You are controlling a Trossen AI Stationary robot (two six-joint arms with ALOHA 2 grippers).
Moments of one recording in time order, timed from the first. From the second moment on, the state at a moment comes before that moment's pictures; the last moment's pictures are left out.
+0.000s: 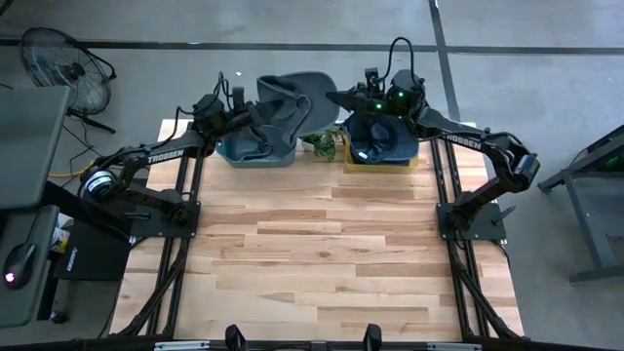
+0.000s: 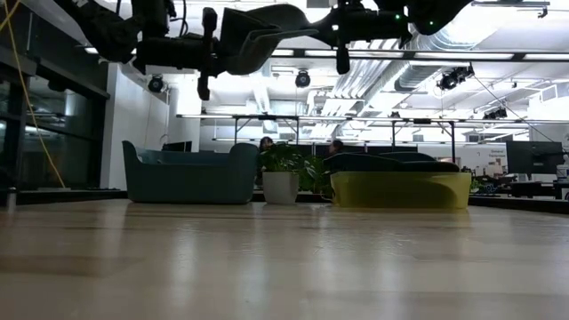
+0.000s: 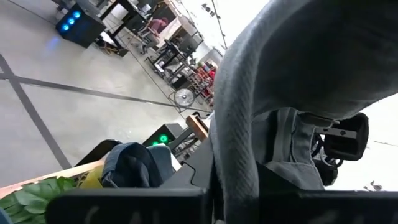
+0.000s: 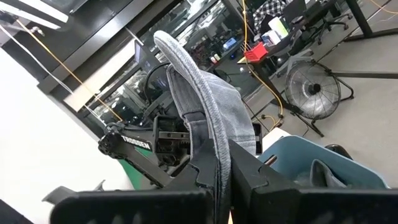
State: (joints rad) left arm 0.76 1.28 0.74 0.72 0.32 -0.87; right arm -0.65 1.50 1.18 0.43 -0.46 0.73
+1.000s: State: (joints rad) left arm 0.91 1.23 0.74 0.51 0.41 -1.06; right arm -0.82 1.37 1.18 0.20 -0.66 0.64
